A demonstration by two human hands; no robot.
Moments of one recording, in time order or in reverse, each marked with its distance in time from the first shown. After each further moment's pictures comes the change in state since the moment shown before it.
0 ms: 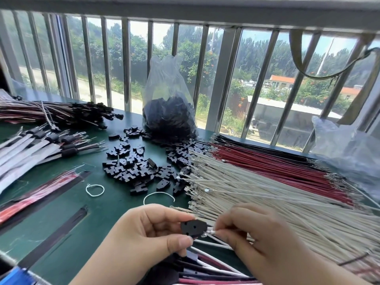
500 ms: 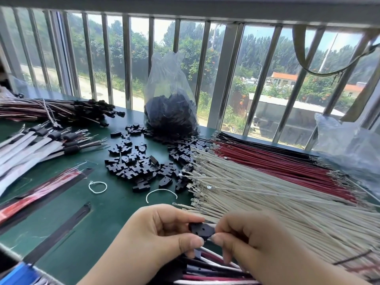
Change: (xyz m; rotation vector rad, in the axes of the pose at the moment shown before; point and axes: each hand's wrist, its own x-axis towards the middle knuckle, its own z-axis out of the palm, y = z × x) left_hand 0.001 -0.001 0.005 0.053 -0.009 -0.055; right_hand 0.003 -0.013 0.002 0.254 -0.198 0.262
